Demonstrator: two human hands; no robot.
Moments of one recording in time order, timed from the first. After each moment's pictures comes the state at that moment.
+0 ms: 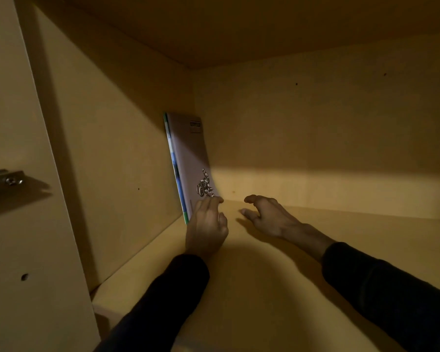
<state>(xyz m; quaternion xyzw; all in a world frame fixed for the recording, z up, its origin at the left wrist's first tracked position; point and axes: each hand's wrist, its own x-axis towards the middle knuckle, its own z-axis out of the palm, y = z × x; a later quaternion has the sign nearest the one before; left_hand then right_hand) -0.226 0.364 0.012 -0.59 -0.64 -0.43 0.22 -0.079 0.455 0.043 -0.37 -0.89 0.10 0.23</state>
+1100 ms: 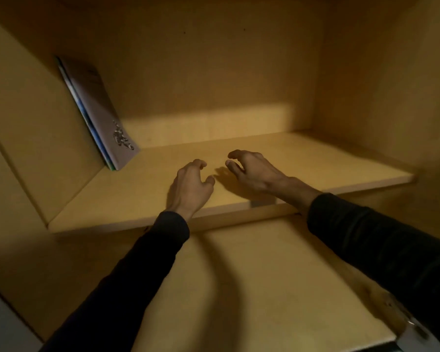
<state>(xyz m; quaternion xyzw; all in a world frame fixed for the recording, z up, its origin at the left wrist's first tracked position) -0.113 0.242 -0.004 -0.70 -0.60 -0.39 -0.02 0.057 0.255 0.023 -0.53 -0.80 0.04 0.27</state>
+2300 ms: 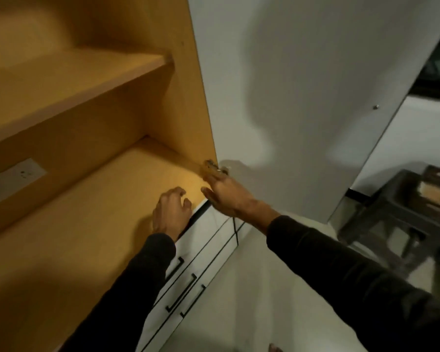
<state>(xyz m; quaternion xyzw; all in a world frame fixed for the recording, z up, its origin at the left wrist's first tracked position) 0.129 0.025 -0.230 -0.86 -0.45 -0.16 -0.16 0.277 -0.058 -0.220 -0.76 -0.61 0.08 0.18</state>
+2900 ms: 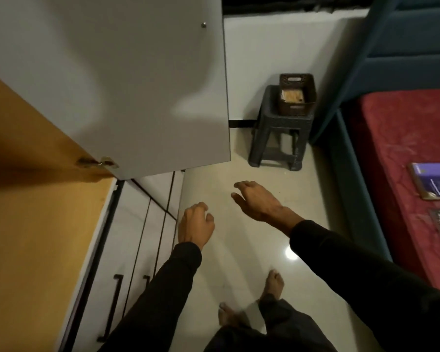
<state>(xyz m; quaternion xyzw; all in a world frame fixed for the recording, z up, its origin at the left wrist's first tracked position) 0.215 -0.139 -0.353 -0.95 -0.17 0.05 -0.27 0.304 -0.303 -0.342 -0.94 -0.23 0.18 0.18</state>
